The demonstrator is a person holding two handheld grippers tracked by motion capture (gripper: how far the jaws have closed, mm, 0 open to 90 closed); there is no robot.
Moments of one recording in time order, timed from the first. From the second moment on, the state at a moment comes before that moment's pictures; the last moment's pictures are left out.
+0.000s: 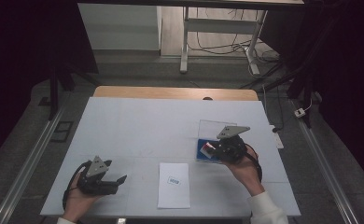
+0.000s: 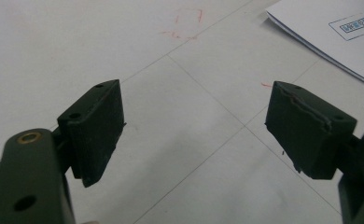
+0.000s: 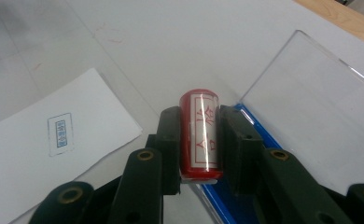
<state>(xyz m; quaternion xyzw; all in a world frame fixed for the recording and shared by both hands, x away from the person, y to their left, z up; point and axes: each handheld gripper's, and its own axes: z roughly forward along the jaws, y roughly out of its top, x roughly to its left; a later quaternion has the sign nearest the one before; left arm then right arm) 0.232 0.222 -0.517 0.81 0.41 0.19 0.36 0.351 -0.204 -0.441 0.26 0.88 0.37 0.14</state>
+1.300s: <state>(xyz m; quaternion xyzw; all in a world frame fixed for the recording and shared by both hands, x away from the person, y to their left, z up) 0.232 0.222 -0.518 0.82 0.41 0.19 0.36 0.384 -0.218 -0.472 0.31 0.89 0.30 0.16</state>
